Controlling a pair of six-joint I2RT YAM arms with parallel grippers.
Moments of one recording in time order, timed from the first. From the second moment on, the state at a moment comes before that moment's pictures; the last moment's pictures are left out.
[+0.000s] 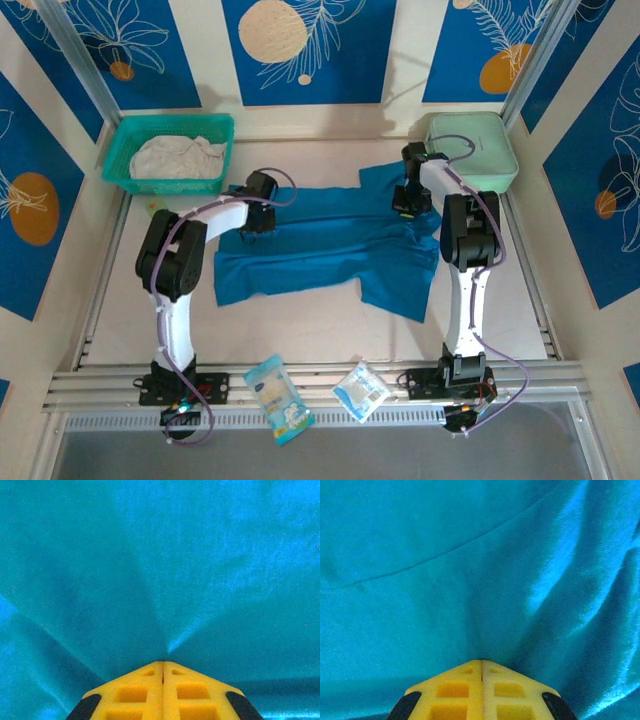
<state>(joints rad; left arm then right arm) -0.40 2.02 1.34 -0.48 -0.18 -0.35 0.10 2.23 1.76 -0.95 0.02 0.32</state>
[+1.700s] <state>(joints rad) -0.23 1.85 1.41 -0.72 -0.11 -0.29 0.35 1.96 1.54 -0.92 -0.17 0.42</state>
